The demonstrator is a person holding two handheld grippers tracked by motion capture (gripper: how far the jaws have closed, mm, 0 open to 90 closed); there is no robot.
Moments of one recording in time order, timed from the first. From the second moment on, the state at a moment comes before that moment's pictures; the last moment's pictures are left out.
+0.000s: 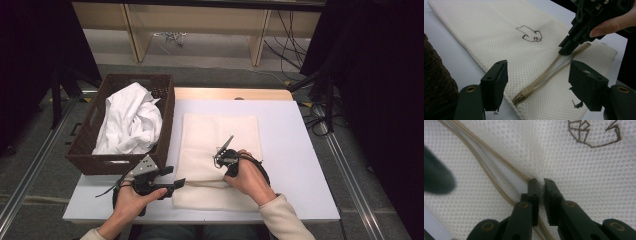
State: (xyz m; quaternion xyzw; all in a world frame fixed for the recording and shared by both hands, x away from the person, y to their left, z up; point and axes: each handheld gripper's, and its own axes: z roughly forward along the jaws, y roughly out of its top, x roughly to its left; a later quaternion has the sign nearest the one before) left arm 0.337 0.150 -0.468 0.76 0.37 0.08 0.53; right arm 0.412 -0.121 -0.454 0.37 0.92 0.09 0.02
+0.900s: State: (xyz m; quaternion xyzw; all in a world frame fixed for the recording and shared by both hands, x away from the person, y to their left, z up) left arm 0.335 0.150 -0.462 0.75 0.37 0.09 0.54; right arm 0.410 -0.134 -0.419 0.41 0.89 0.18 0.05
